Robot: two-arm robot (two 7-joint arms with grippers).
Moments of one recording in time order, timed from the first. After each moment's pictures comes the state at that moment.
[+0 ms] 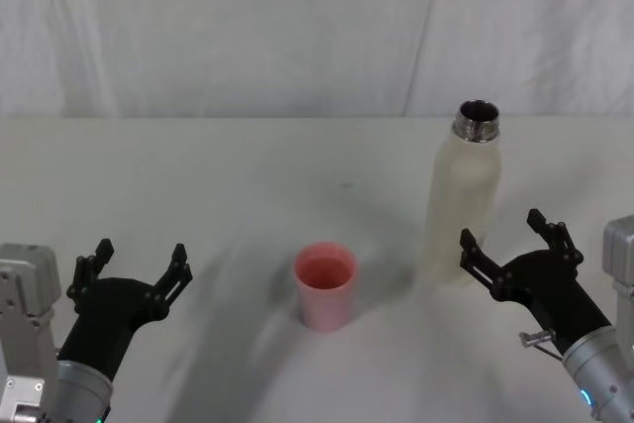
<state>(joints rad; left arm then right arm) 0.27 0.24 0.04 -1.85 -0.25 -0.02 -0.02 -0.09 0.17 -0.20 -1.72 0.12 -0.05 0.15</state>
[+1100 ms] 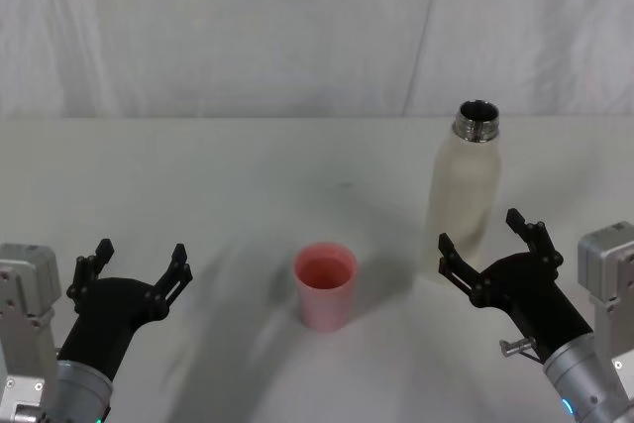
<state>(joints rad) 0.27 0.24 0.04 -1.85 -0.25 -0.02 -0.02 -0.11 0.14 -0.22 -1.74 0.05 -0.09 0.17</state>
